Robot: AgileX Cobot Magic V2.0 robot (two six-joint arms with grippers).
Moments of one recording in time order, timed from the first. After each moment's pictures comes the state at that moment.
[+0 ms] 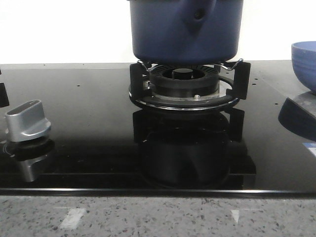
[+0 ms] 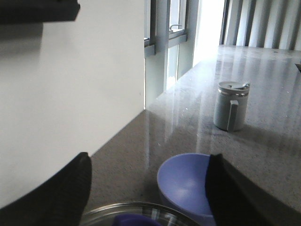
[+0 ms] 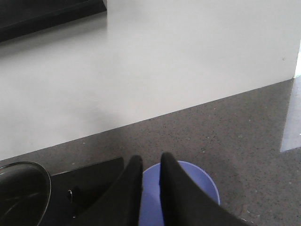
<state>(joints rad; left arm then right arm) -0.43 1.72 -1.50 -1.76 0.79 1.82 -0.08 0.85 -1.28 -0.10 0.80 0.31</state>
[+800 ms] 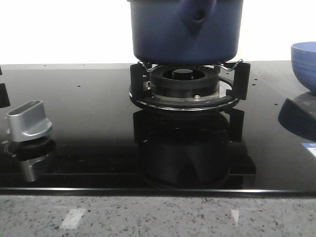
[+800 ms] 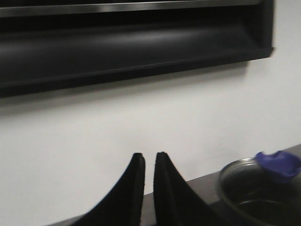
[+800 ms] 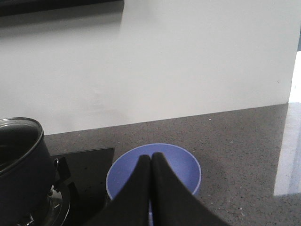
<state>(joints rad) -0.30 0.81 -0.84 -1.55 0.09 1.62 -0.08 0.36 -0.70 -0.11 0.48 0.18</state>
